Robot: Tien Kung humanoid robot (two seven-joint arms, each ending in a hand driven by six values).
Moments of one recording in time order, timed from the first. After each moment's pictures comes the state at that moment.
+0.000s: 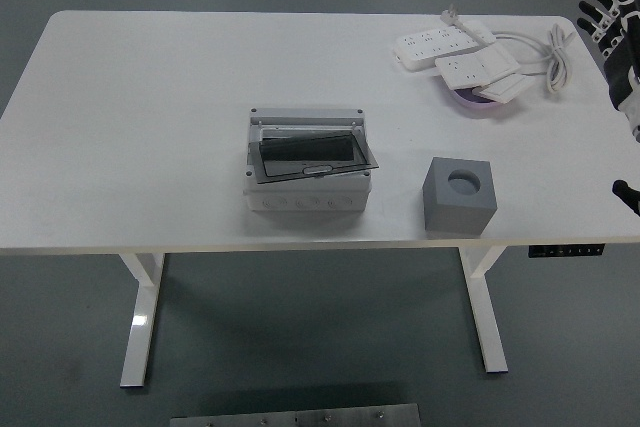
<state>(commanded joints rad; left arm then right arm) -0.07 0.38 -0.58 -0.43 0.17 0.16 0.26 0.34 -0.33 1.62 1.25 -1.02 0.06 0.10</state>
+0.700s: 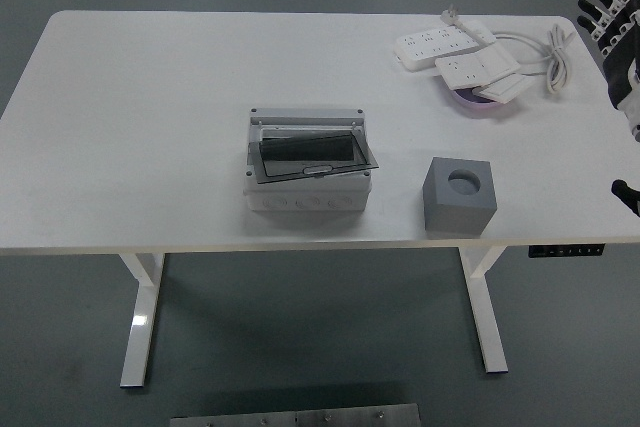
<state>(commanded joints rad) -0.07 0.38 -0.58 -0.42 0.17 0.16 0.26 0.34 -0.33 1.62 1.25 -1.01 0.06 0.11</state>
